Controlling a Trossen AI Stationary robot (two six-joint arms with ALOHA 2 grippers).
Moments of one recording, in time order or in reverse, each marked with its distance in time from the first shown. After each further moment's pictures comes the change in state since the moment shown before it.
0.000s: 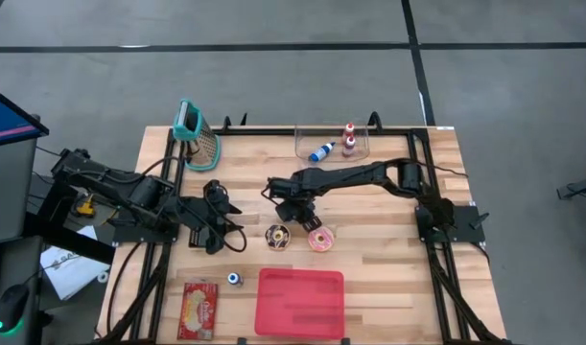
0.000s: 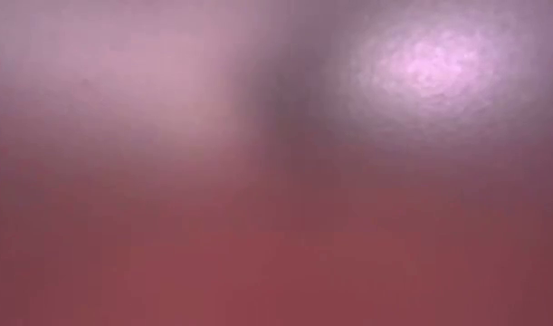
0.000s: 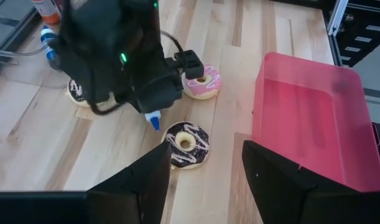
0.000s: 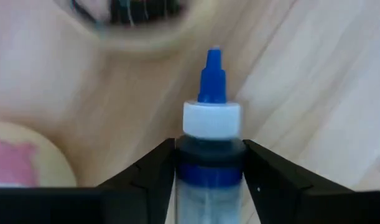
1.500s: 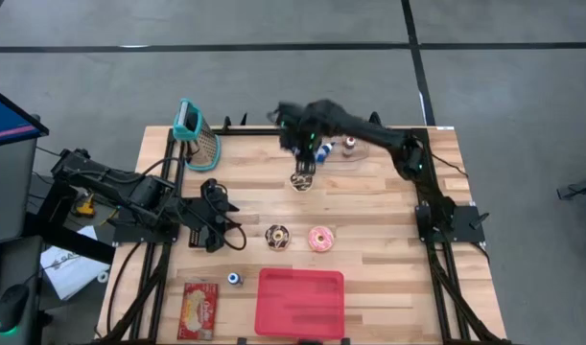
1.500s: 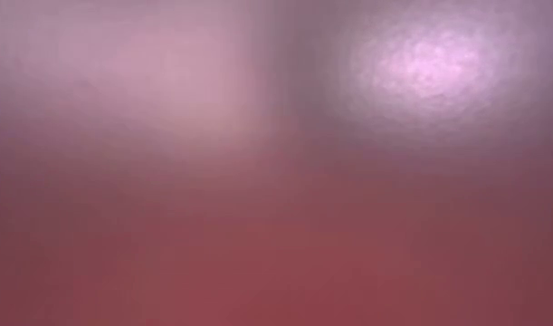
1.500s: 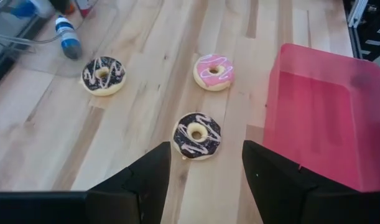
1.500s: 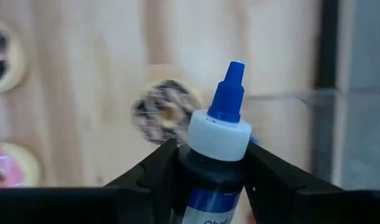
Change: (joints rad) left arm 0.000 0.000 0.000 -0.051 -0.031 -0.028; right arm -0.282 -0.010 0.592 -0.510 0.093 0.324
